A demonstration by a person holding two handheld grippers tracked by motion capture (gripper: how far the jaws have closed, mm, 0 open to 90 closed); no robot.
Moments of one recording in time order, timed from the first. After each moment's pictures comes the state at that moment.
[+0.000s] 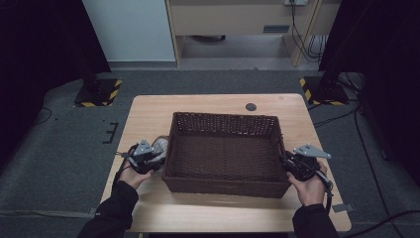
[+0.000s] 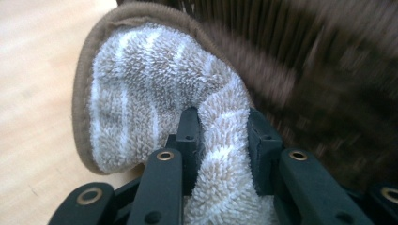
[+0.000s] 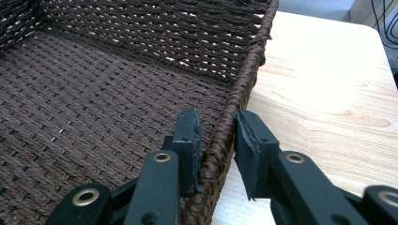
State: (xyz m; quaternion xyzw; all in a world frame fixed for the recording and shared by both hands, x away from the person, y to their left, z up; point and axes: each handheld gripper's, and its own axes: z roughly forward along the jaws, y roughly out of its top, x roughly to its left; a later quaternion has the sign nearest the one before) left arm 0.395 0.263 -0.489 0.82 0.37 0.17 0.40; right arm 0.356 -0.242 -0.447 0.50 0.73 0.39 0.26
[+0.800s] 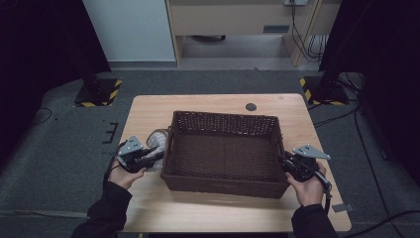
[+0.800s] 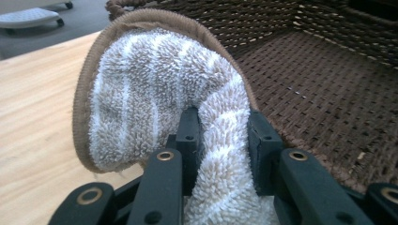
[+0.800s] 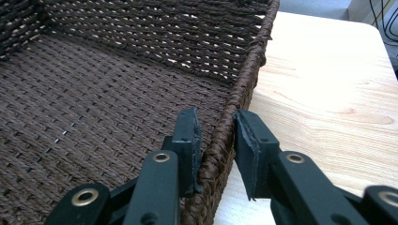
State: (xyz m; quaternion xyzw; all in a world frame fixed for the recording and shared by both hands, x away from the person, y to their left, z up) left arm 0.383 0.276 -0.449 0.79 0.35 0.18 0.47; right arm 0.354 -0.238 -0.448 0.51 0.72 0.39 0.26
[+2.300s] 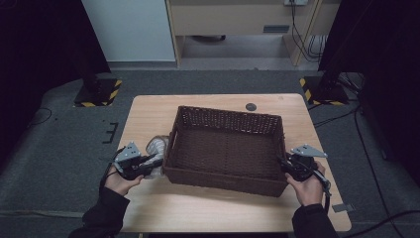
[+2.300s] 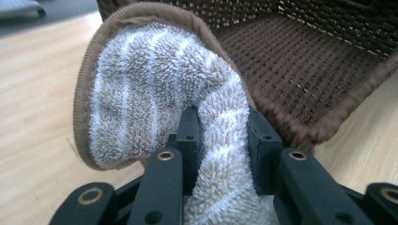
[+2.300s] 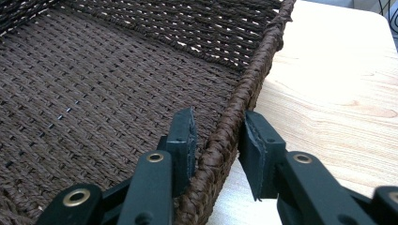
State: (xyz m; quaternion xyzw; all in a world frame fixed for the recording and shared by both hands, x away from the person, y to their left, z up) left arm 0.363 0.281 -0.457 0.81 0.34 0.15 0.46; right arm 0.359 -0.239 -0.453 0.50 0.74 0.37 0.26
